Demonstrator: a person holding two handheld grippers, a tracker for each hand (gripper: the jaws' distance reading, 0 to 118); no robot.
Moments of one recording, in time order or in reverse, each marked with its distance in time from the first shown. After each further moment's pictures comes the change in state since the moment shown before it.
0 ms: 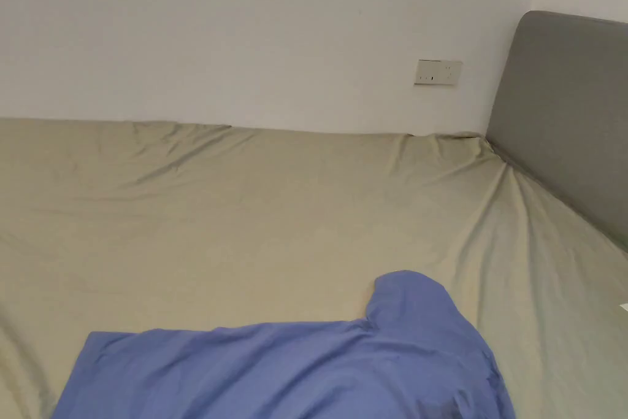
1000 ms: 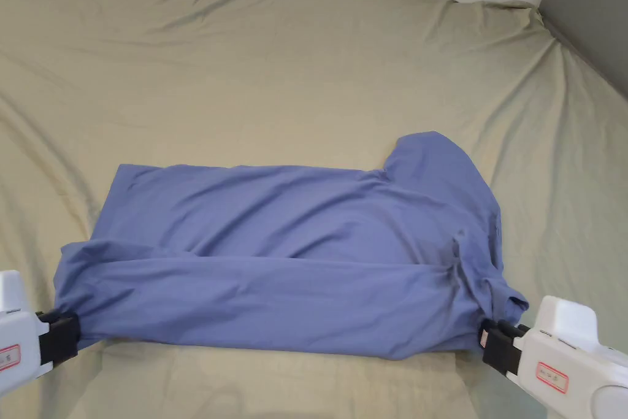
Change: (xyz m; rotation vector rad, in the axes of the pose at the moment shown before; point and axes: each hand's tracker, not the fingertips) left arm -0.005 0.003 0.041 -0.019 -0.056 0.069; right arm 0.011 0.047 -0.065 -0.025 0.012 0.188
